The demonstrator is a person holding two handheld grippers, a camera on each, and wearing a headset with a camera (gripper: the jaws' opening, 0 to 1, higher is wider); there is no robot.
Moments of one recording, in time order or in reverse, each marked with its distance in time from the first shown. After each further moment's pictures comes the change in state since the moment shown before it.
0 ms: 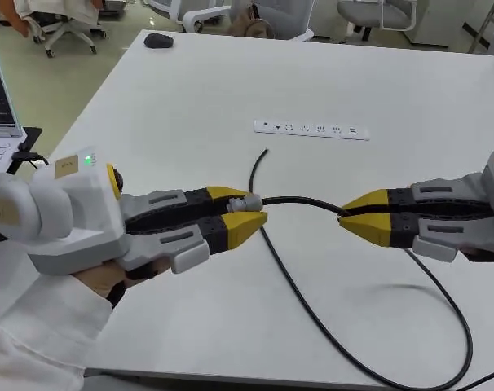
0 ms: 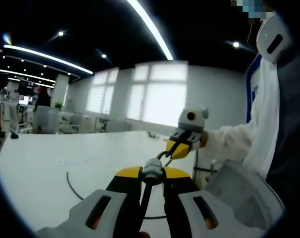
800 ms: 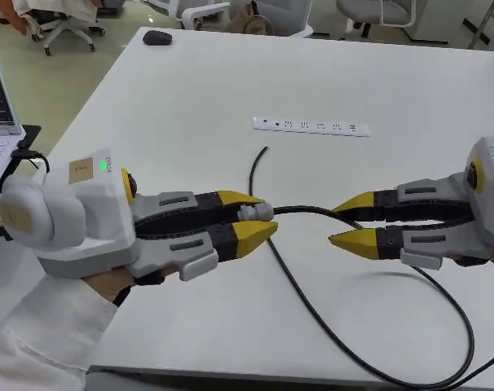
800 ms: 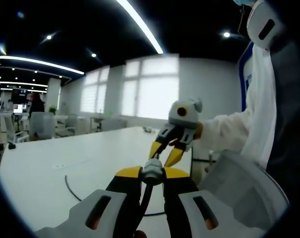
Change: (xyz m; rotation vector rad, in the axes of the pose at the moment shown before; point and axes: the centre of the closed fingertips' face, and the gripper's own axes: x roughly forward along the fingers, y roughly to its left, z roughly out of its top) left arm 0.007 -0.014 -0.008 0.079 0.048 -0.046; right arm 0.012 -0.003 -0.019 -0.078 0.150 -0.002
